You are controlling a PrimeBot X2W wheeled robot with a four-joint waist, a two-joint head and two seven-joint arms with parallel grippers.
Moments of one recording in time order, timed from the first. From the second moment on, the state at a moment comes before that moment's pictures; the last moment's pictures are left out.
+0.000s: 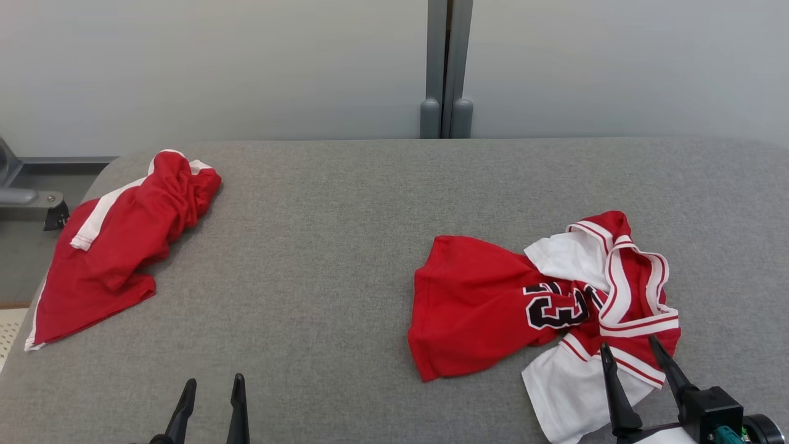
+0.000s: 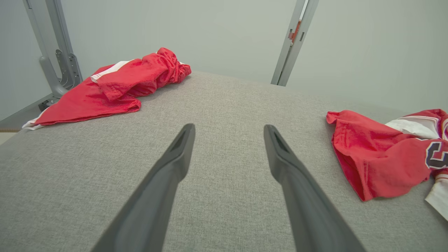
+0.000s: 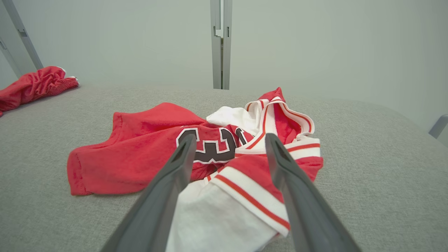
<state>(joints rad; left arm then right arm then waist) 0.21 0.08 -0.07 0.12 -0.30 -0.09 -0.26 0.18 -0.05 -0.03 0.12 0.02 0.13 -0.26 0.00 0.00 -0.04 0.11</state>
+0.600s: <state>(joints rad) -0.26 0.06 -0.39 0.42 -0.46 -0.13 -0.15 0.07 -0.05 0.04 0.09 0.01 0.13 -0.26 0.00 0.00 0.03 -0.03</state>
